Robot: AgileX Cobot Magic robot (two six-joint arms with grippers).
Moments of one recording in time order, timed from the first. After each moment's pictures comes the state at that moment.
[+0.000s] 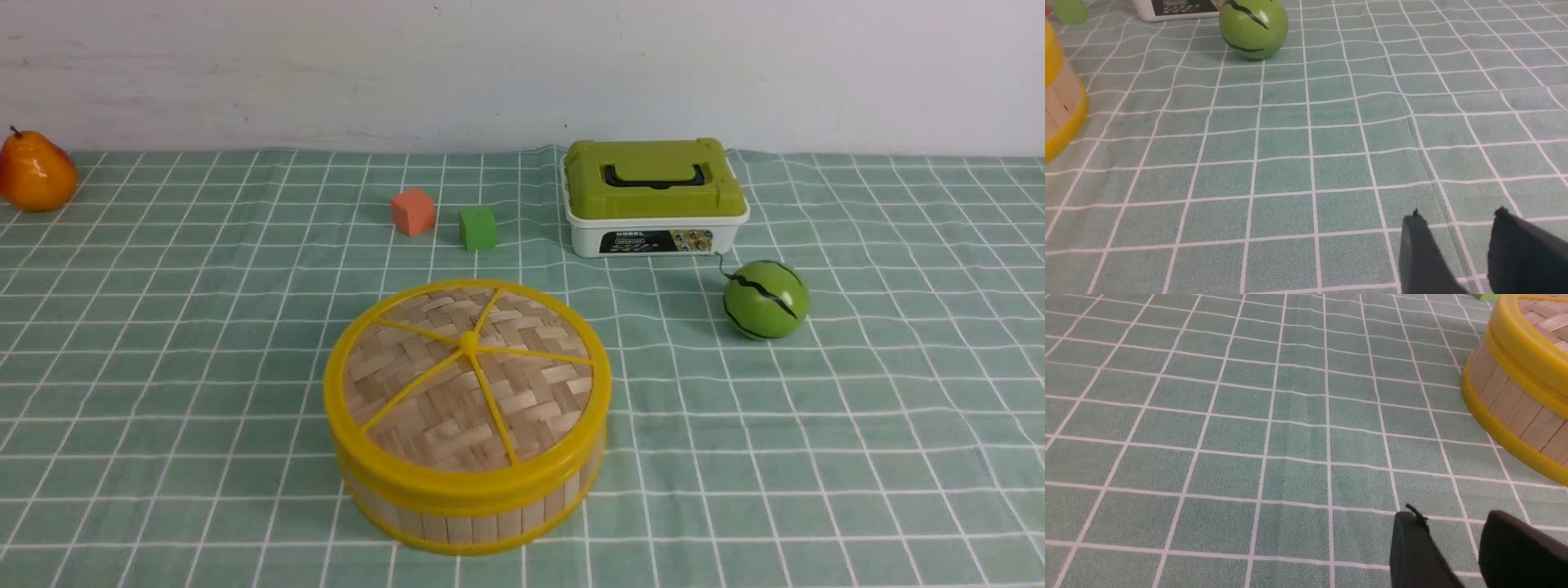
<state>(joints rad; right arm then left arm) -0.01 -0.01 0.02 0.00 0.39 0.13 -0.05 -0.01 0.03 0.04 0.39 -0.23</state>
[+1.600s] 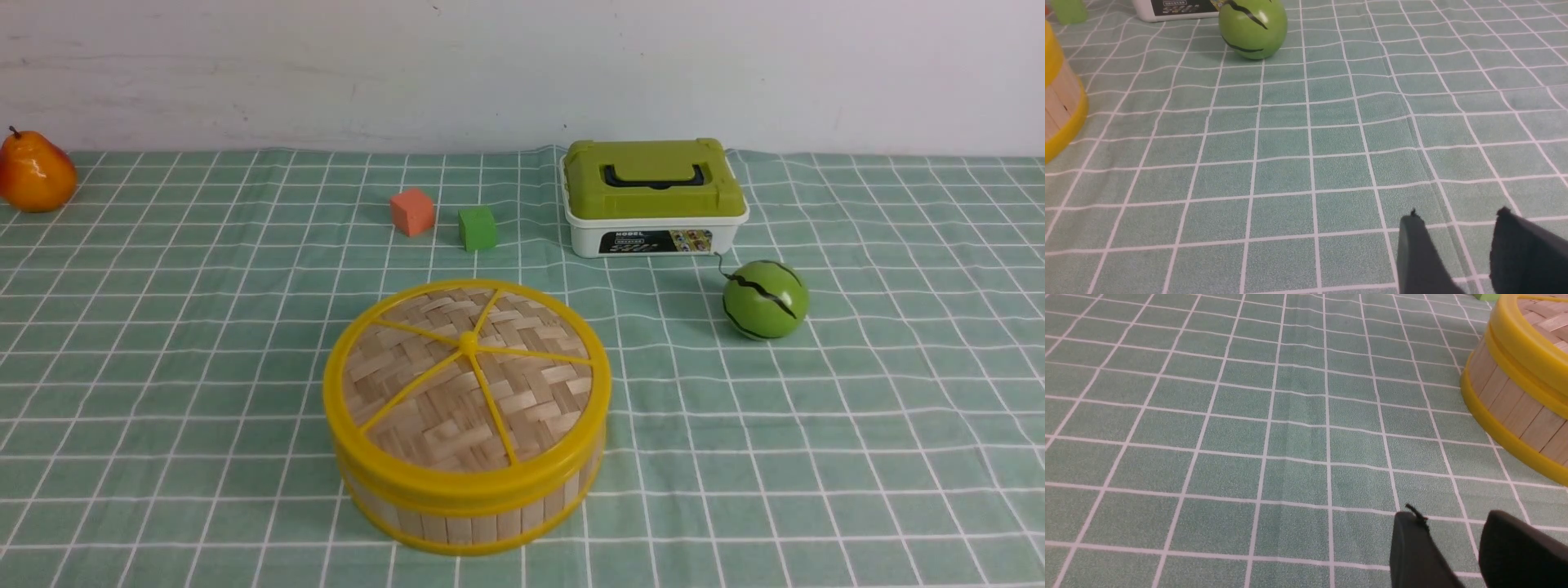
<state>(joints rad) -0.01 -0.01 0.02 0.00 0.39 0.13 -0.05 -0.01 0.03 0.04 0.39 -0.23</state>
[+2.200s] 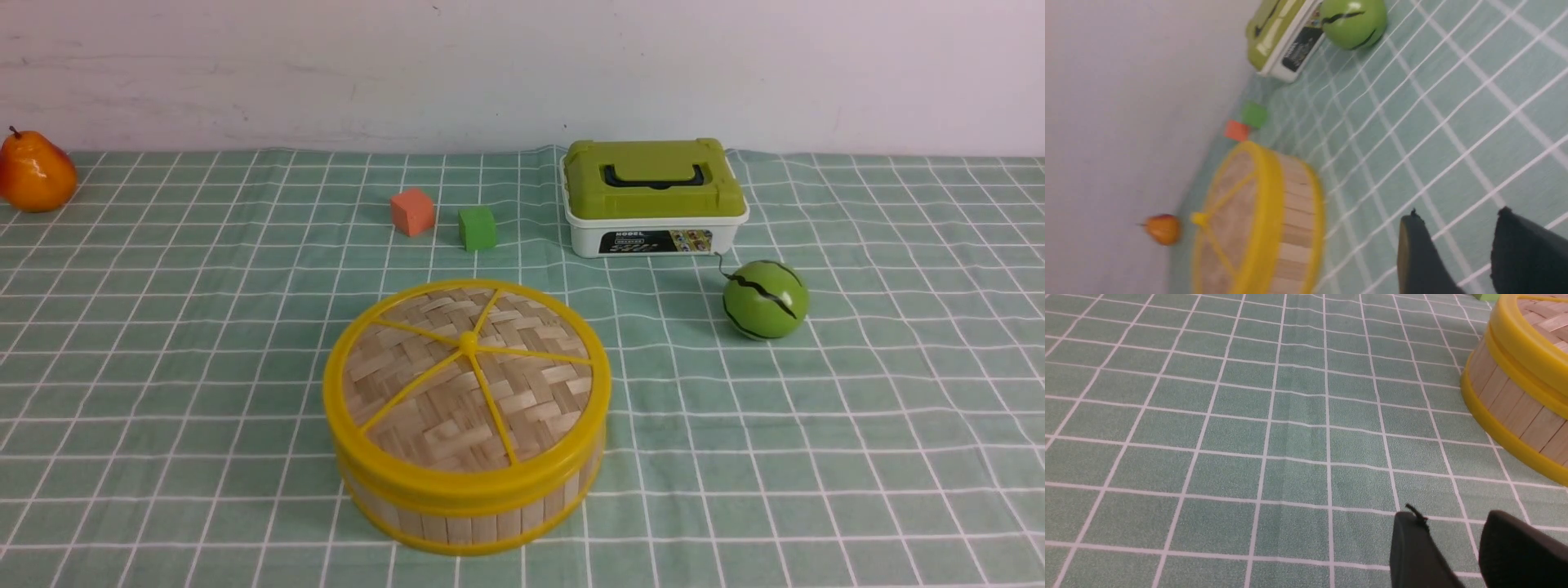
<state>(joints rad) -0.01 -0.01 0.03 0.76 0.41 0.43 -0.05 -0.01 0.03 0.04 0.39 -0.23</state>
